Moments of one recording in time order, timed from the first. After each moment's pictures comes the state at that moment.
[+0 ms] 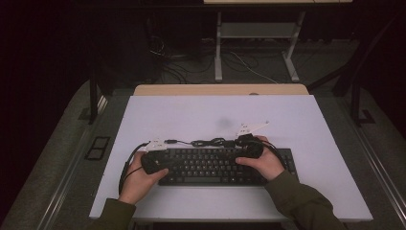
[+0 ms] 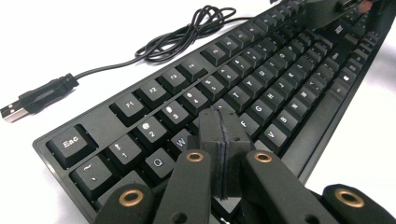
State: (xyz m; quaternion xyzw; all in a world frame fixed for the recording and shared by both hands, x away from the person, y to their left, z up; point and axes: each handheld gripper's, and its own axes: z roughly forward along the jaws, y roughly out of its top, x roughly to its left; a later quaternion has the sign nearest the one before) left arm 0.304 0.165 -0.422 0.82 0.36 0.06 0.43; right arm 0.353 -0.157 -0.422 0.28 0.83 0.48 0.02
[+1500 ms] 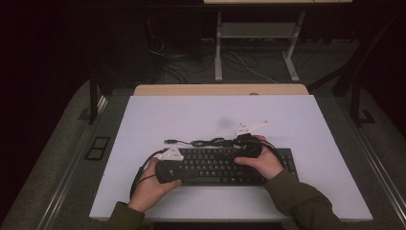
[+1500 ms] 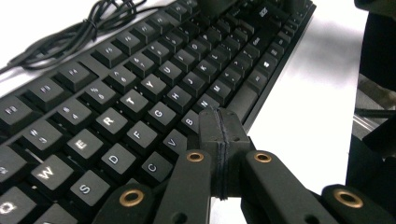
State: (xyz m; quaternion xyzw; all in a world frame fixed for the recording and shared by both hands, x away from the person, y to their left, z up) left arm 0.283 0.124 -0.426 0.85 0.30 0.00 0.43; right arm 0.356 -0.154 -0.423 0.27 0.83 0.48 0.01
